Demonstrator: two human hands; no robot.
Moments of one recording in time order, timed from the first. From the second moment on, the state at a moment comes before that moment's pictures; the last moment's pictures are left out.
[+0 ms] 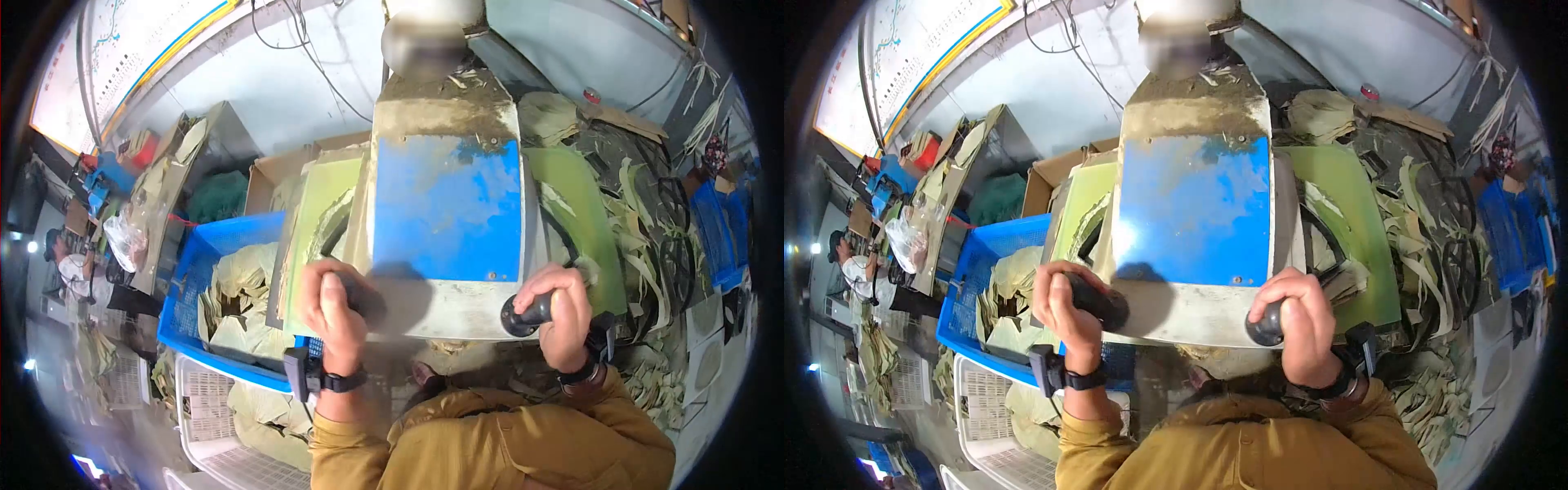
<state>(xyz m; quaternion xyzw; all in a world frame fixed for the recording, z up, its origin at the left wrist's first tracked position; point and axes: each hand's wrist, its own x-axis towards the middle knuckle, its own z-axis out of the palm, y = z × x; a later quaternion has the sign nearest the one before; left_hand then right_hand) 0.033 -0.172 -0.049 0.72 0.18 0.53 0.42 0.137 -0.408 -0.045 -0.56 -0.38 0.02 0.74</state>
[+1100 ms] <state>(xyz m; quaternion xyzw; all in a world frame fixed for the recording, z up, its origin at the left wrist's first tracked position) 0.012 -0.051 -0.131 0.38 0.33 0.25 0.82 0.117 -0.404 -0.111 -0.81 -0.55 -0.08 0.17</state>
